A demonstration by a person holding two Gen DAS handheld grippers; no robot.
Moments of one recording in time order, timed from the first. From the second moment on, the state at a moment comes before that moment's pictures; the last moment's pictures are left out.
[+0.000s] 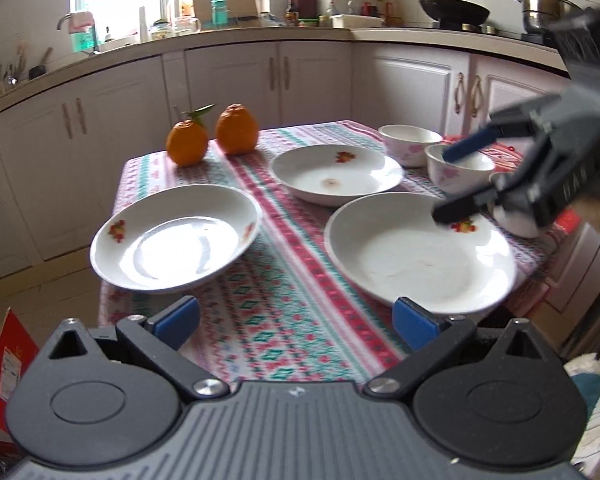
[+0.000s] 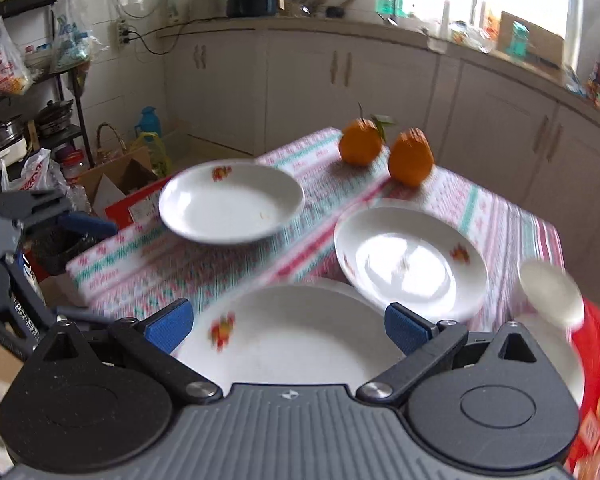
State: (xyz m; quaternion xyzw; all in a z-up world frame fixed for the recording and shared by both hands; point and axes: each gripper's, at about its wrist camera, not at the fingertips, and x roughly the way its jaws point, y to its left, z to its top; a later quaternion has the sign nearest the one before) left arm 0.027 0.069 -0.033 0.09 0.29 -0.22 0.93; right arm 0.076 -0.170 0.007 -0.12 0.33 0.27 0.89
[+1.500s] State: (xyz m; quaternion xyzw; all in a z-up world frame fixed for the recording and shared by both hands) left arm 0.168 -0.039 -0.049 0.19 0.44 -0.40 0.78; right arm 0.029 -0.203 -0.069 -0.12 0.36 0.24 0.89
